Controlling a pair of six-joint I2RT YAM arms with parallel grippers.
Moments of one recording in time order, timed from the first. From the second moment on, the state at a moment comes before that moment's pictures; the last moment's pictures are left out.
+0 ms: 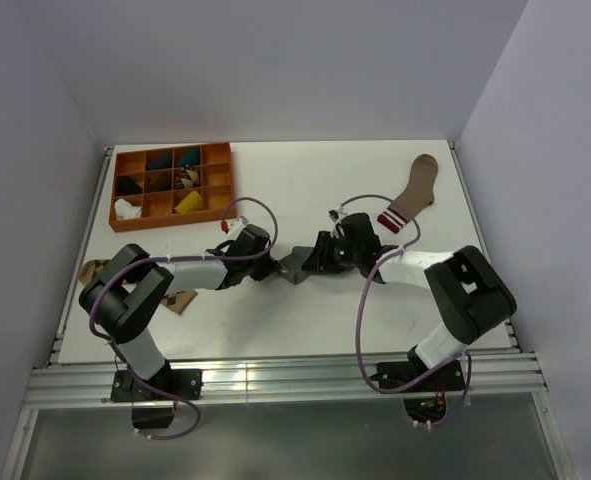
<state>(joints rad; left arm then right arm) -0.72 1.70 0.79 0.09 -0.14 -1.22 0.48 1.61 0.64 0.26 -0.47 0.65</state>
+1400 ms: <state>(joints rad) -0.72 1.71 0.89 -0.08 -0.18 -0.94 0.55 1.48 0.73 0.10 -0.17 0.31</state>
